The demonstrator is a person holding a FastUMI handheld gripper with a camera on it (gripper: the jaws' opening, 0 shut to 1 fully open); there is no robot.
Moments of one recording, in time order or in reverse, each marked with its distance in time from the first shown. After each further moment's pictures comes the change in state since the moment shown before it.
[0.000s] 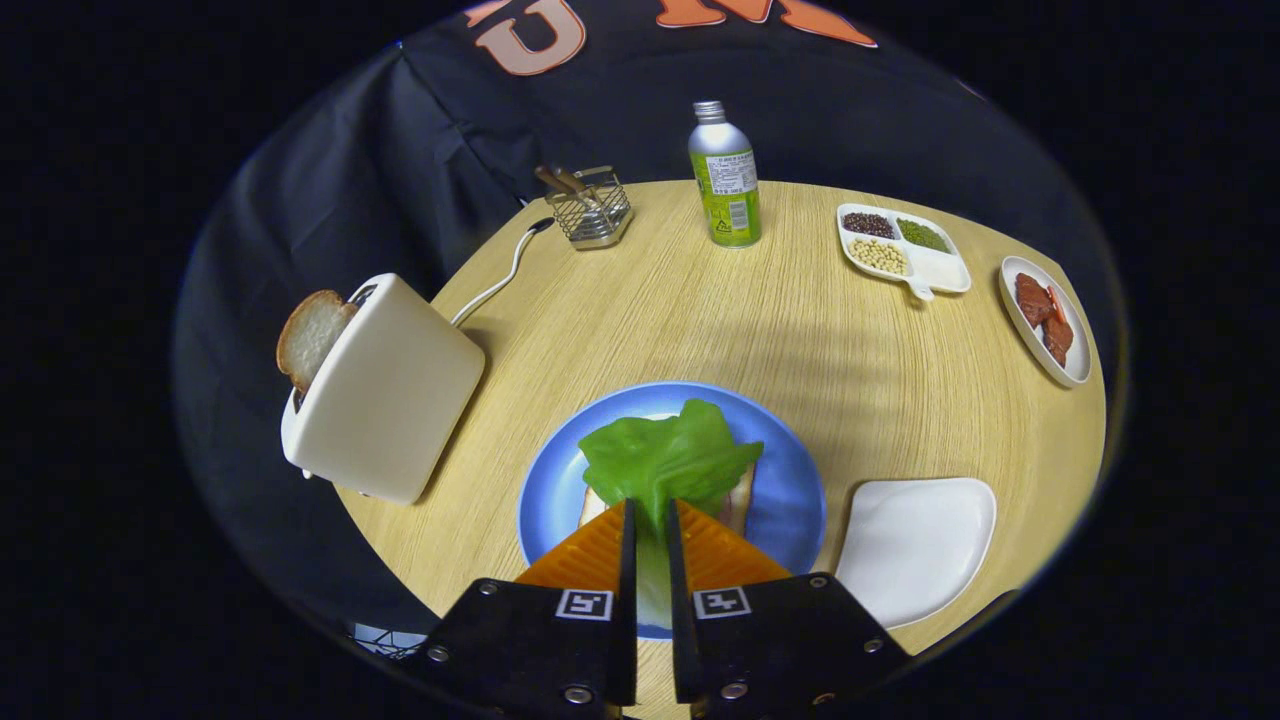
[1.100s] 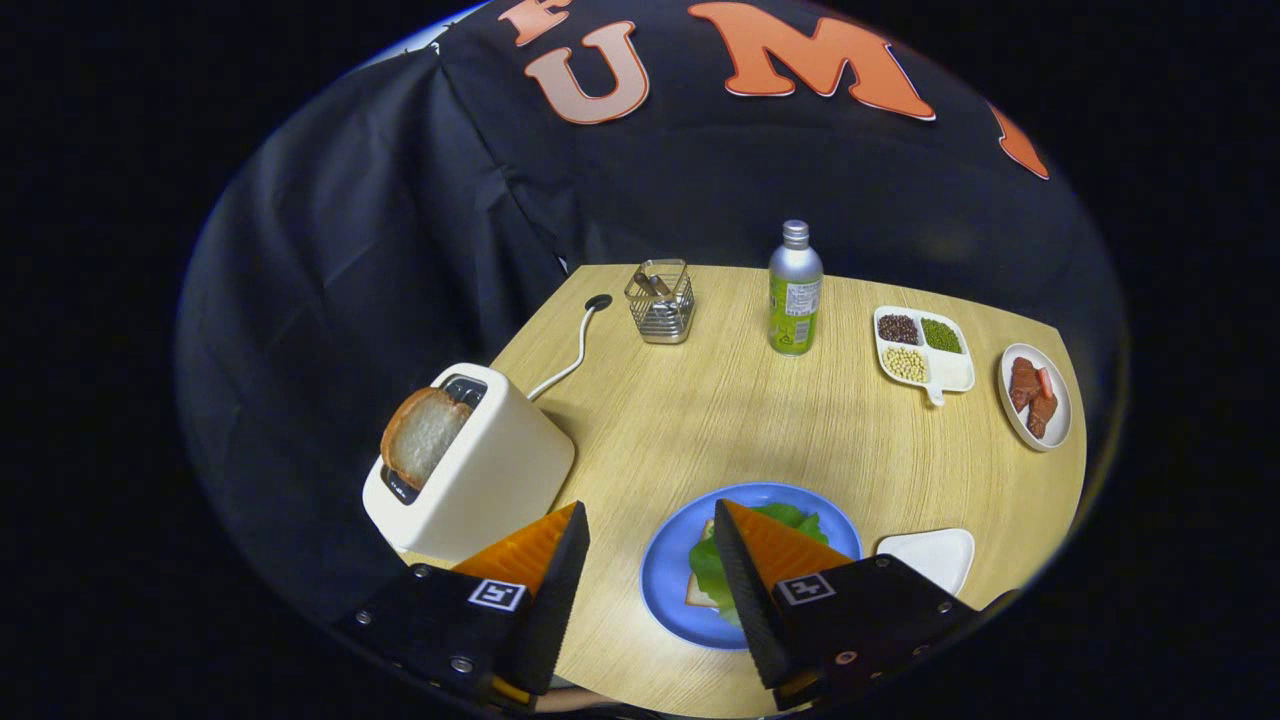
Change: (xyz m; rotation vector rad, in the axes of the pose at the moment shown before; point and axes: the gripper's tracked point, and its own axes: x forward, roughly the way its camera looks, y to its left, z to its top) arm -0.058 0.102 0.094 -0.032 -0.155 0.006
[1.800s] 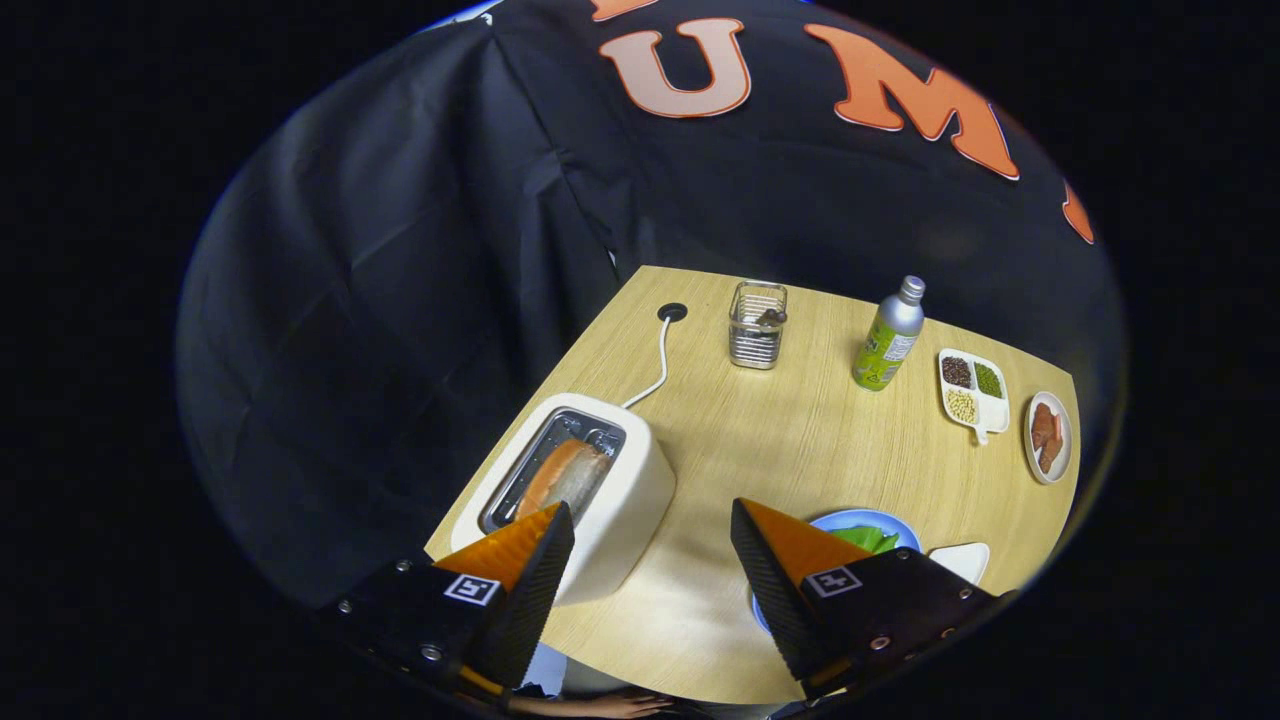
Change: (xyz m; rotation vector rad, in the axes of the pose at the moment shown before) arm 0.009 0.130 0.038 -0.066 0.068 0.016
